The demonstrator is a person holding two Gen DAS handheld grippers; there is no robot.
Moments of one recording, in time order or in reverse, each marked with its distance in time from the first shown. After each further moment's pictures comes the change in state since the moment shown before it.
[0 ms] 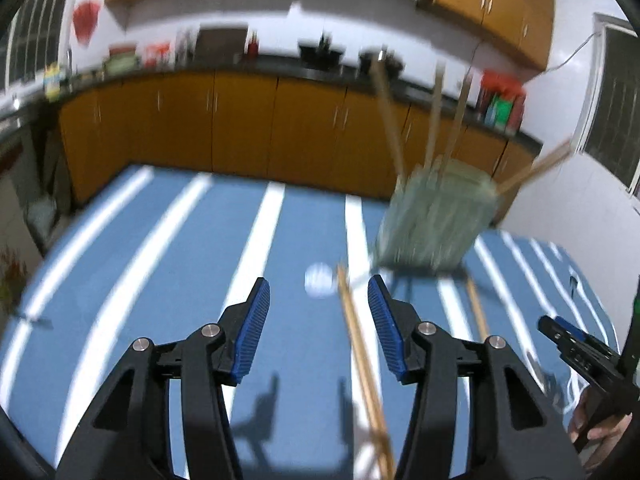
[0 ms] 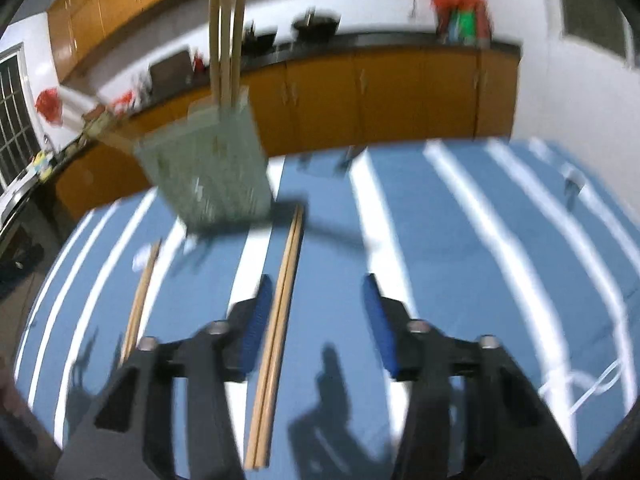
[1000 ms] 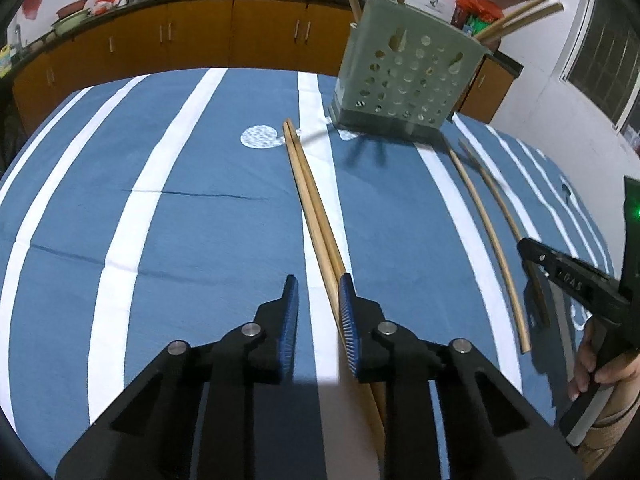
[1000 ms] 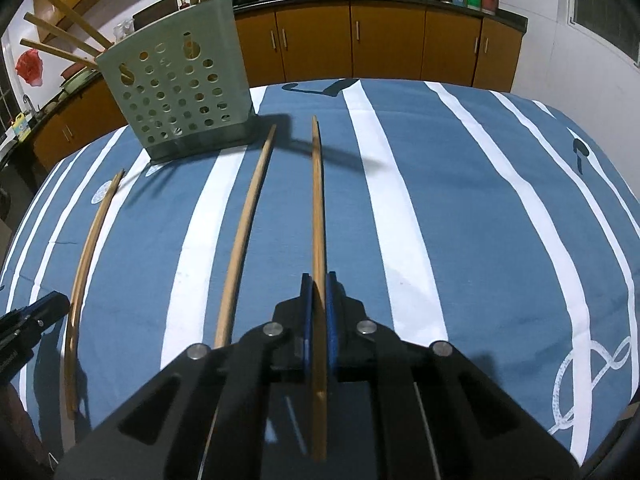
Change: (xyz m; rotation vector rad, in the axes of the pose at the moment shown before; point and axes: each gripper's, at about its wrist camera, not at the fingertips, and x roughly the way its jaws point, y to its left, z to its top) left arm 0.048 -0.032 -0.074 0.097 0.256 -0.088; right arm 0.036 0.003 -0.026 -0.036 0.136 -0.096
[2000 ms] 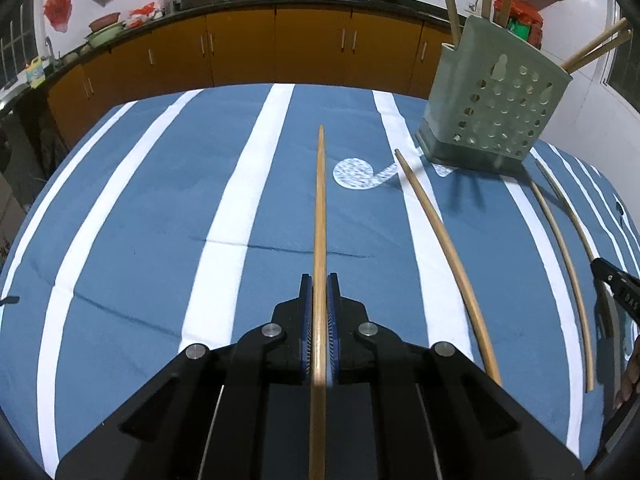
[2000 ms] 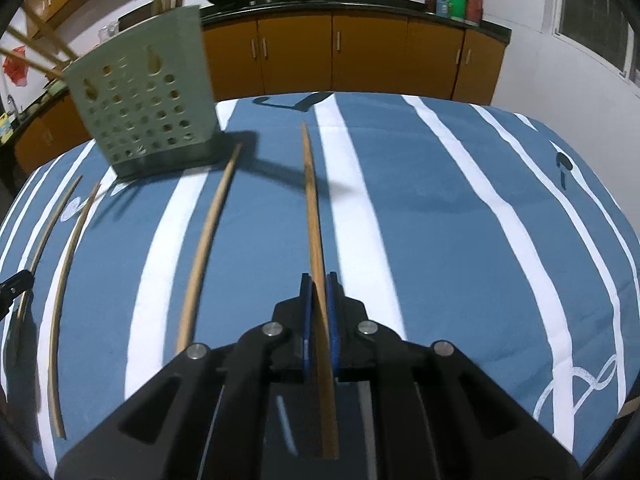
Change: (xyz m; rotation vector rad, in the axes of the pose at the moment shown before) left arm 0.017 0.047 0.032 -0.014 -0.042 0.183; right arm 0.010 -0.013 0.015 0.004 -0.042 -0.090
